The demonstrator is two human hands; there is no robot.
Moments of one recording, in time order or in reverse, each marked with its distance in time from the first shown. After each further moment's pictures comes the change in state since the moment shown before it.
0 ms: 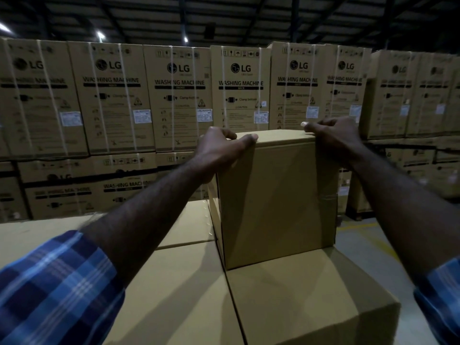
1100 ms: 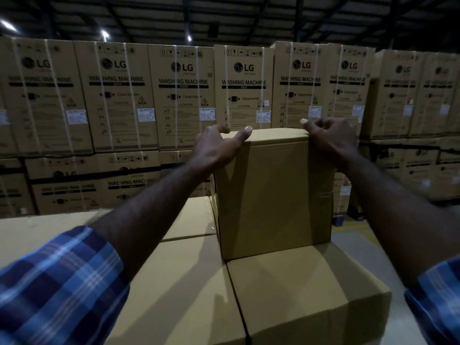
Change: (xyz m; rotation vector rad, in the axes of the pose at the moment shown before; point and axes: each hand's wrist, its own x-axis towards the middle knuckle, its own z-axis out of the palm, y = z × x) left_hand -0.013 -0.003 -0.005 0.111 0.070 0.029; right_hand -0.015 -0.001 0.008 -0.114 0.085 -0.086
